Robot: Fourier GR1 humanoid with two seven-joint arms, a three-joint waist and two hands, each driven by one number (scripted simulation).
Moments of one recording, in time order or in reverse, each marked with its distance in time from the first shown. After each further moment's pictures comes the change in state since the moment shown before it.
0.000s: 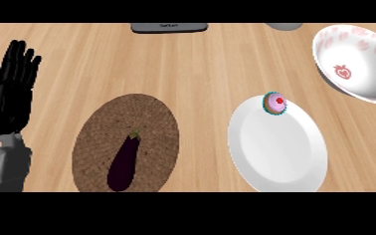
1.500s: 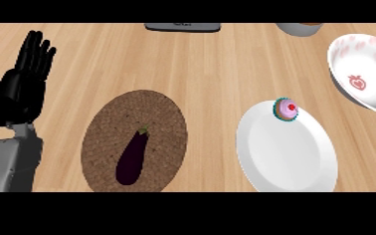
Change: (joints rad) left arm -0.063 -0.018 -0.045 0.009 -0.027 -0.003 0.028; right arm -0.555 -0.191 0.026 0.032 -0.238 0.444 0.063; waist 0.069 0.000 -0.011
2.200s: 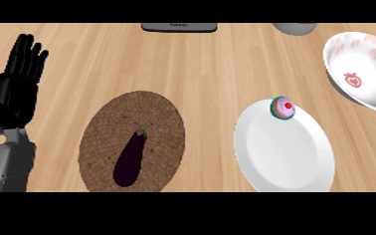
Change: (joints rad) left arm 0.032 0.009 0.024 -0.030 0.012 -0.008 0.009; right arm -0.160 0.339 0.204 -0.059 0.073 -0.098 0.190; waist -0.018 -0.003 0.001
